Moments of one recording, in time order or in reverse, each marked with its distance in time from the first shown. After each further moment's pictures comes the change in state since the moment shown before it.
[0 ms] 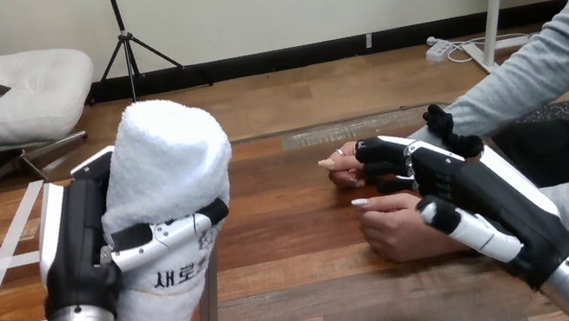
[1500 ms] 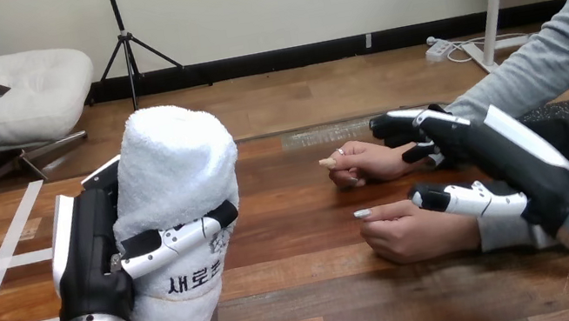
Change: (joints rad) left arm 0.018 -0.068 0.017 -0.007 -0.034 0.000 -0.038; right arm -0.198 -0.144 -0.001 0.199 -0.136 -0.067 -0.059
